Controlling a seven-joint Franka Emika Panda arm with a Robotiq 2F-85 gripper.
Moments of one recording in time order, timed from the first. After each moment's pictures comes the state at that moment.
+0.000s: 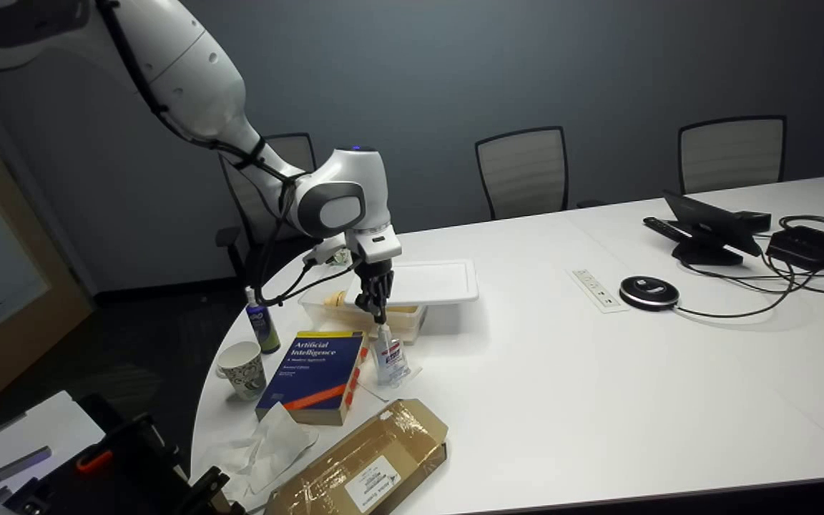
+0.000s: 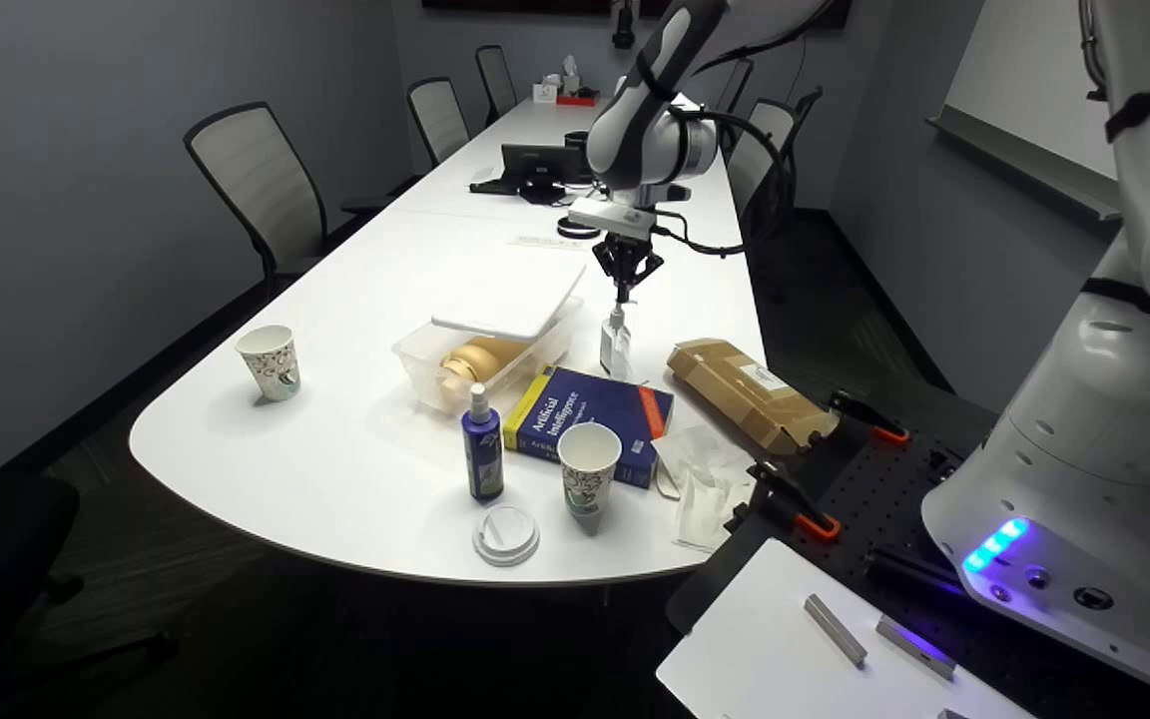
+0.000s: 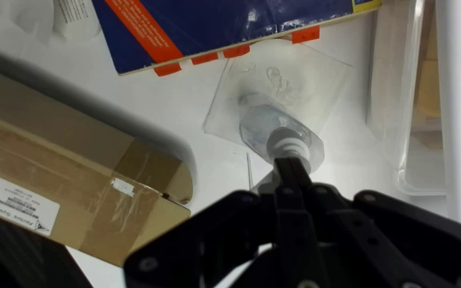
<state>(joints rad) -0.01 0.58 -0.17 -2.00 0.16 2.58 1.05</state>
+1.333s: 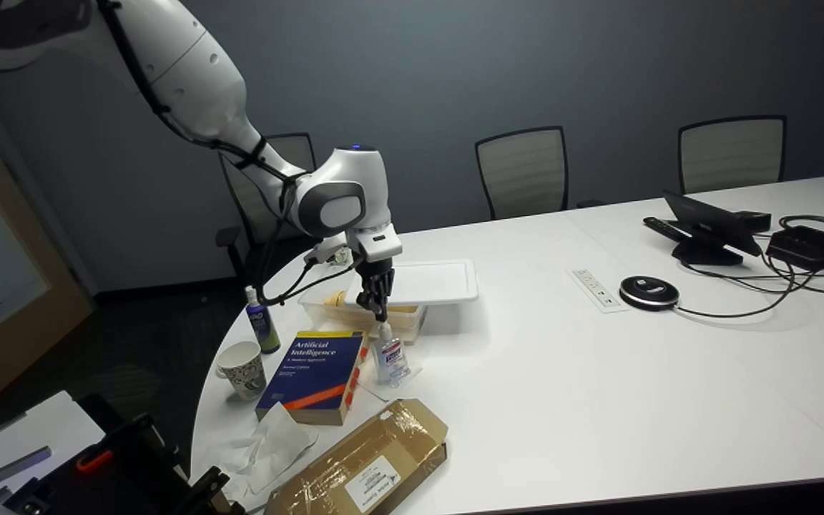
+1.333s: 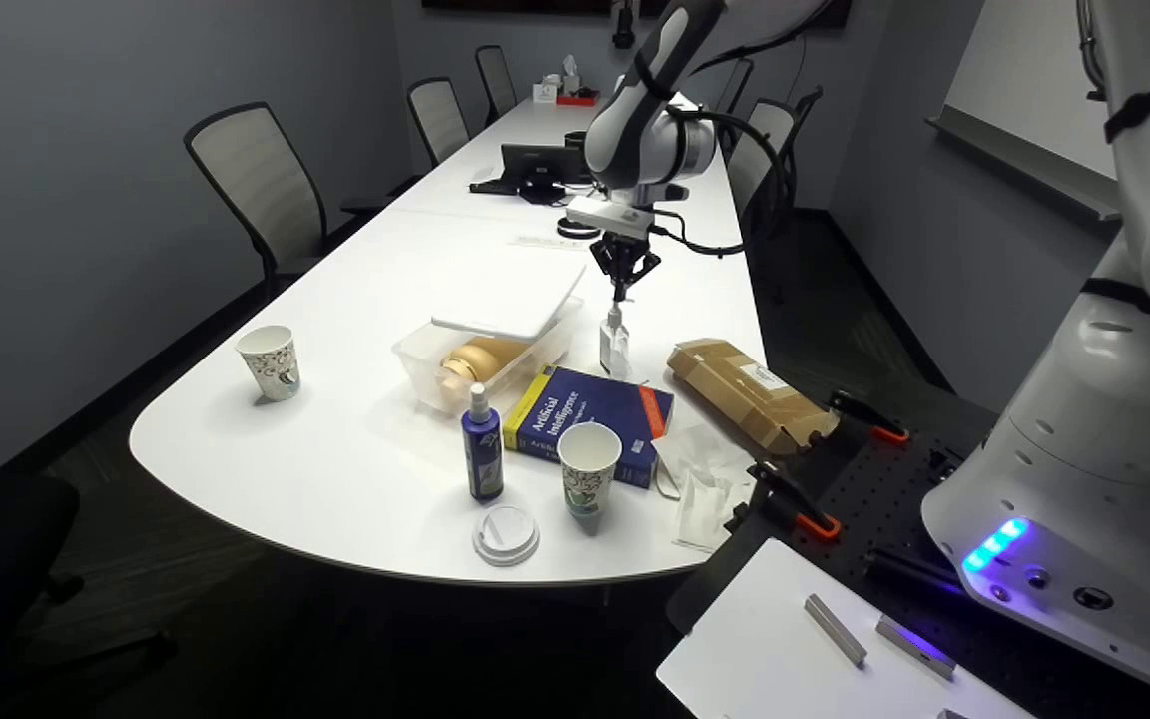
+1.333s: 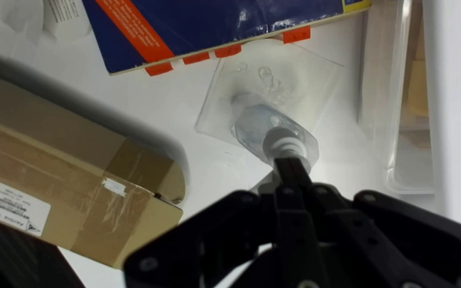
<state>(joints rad) -0.01 0.59 -0.16 -1.99 0.17 2.58 1.05</state>
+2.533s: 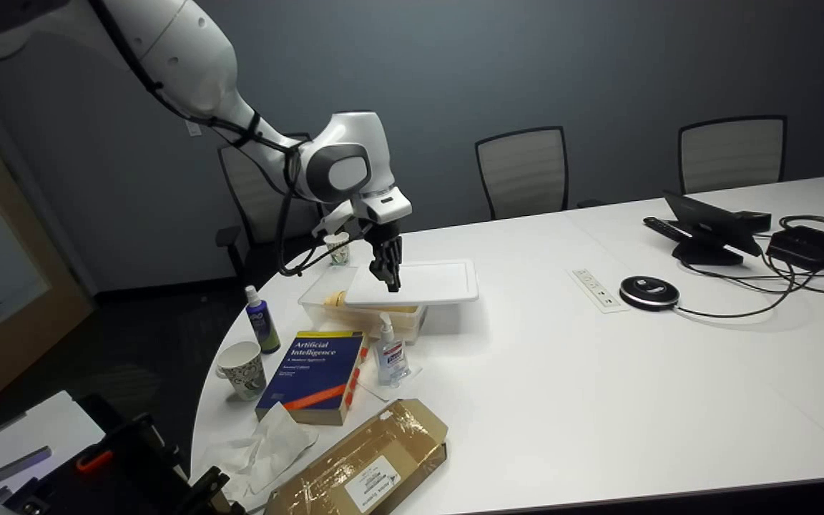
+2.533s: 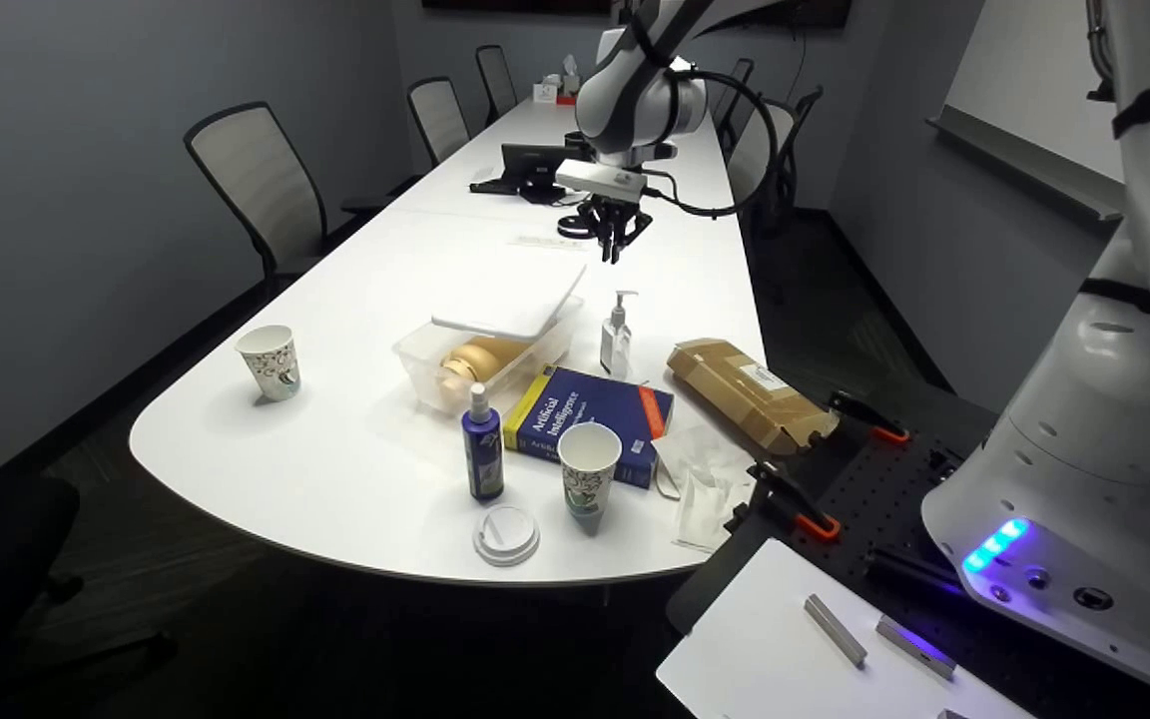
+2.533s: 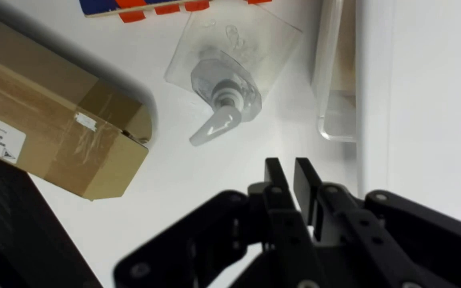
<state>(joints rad) 0.03 0.54 -0.21 -1.91 0.06 2.52 1.05</state>
